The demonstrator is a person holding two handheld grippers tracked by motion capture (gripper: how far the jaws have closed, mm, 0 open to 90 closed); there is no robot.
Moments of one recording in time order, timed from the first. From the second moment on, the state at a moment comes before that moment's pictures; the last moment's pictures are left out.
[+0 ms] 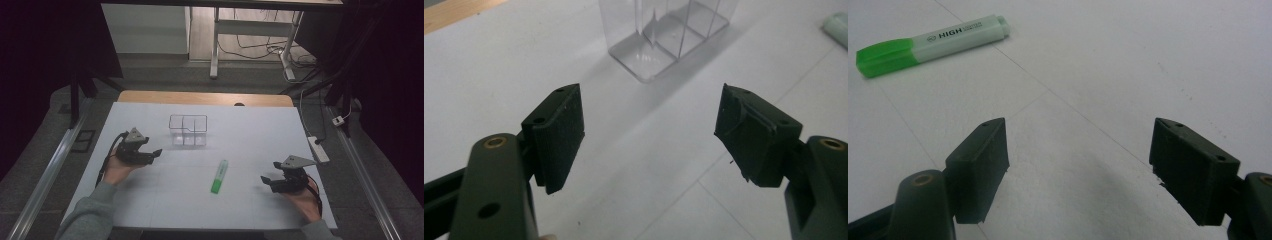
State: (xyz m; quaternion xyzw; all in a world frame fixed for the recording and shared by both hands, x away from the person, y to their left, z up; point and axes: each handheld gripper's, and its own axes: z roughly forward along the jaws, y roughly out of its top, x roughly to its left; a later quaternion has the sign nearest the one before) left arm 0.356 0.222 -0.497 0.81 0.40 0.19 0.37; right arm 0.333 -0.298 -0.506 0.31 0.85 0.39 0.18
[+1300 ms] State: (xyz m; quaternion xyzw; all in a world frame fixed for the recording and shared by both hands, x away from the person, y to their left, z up) left arm 0.418 0.209 -0.511 0.81 0.42 0.20 0.36; right arm 0.333 -0.298 -0.510 0.32 0.85 0.38 0.17
